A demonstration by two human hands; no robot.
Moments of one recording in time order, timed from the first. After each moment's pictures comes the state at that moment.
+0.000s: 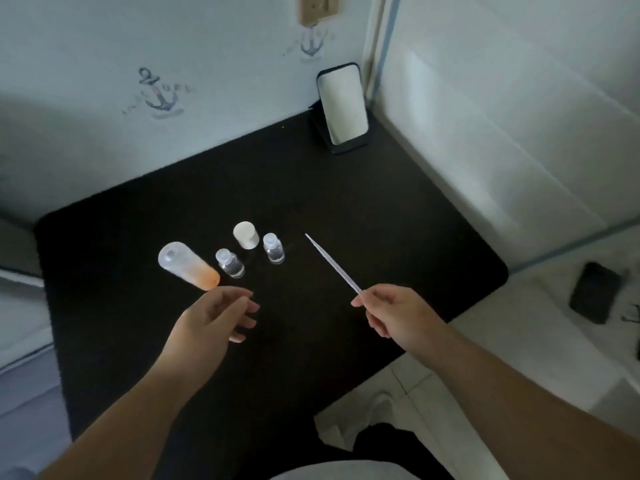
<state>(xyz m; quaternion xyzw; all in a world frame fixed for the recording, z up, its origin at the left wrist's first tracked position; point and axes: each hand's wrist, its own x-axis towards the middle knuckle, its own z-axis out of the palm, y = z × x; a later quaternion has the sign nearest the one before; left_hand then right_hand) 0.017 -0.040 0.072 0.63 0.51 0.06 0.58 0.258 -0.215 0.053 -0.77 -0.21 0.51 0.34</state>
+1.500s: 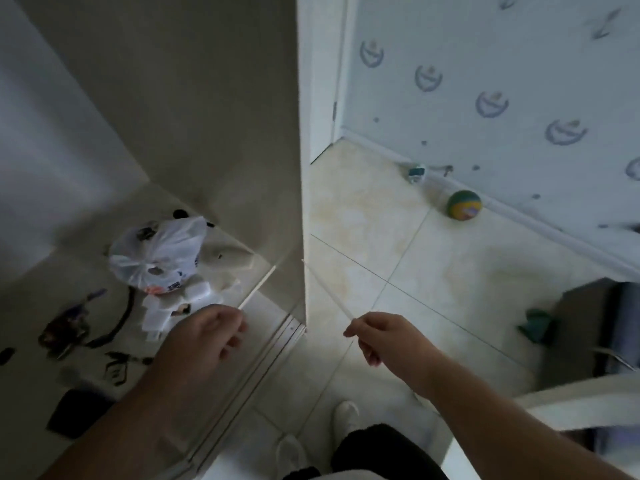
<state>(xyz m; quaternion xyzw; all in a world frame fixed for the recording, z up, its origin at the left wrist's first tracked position) 0.489 -0.615 0.080 0.77 -0.28 -0.42 0.39 0.209 -0.756 0.065 -0.58 0.50 -0.05 0.64</state>
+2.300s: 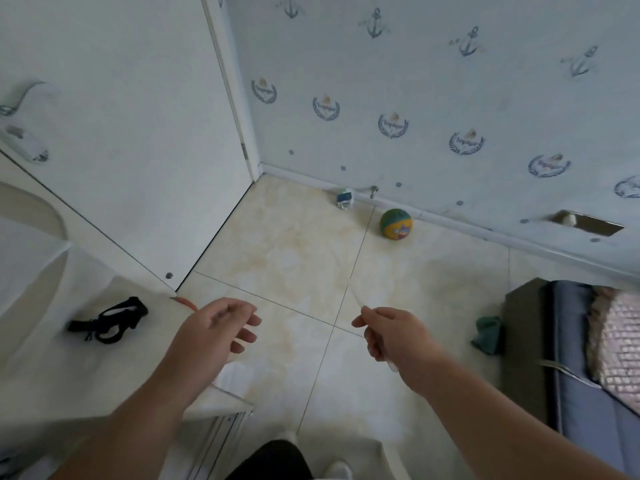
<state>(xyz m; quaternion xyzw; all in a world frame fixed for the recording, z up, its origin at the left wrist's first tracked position) 0.350 -0.944 0.098 0.69 -0.41 -0.47 0.37 0.067 -1.013 0.061 -0.37 0.62 -0.23 0.65</state>
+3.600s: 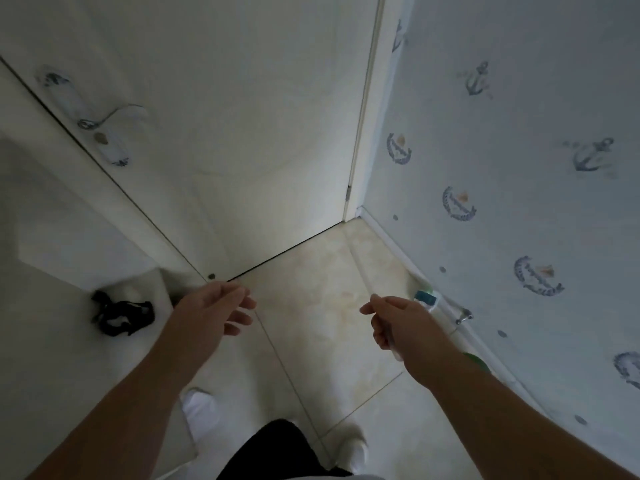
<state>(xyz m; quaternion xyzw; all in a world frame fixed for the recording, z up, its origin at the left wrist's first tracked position) 0.406 -1.269 0.085 0.75 -0.10 -0.33 0.56 0.192 -1.490 0.069 -0.55 0.44 -0.05 0.71</state>
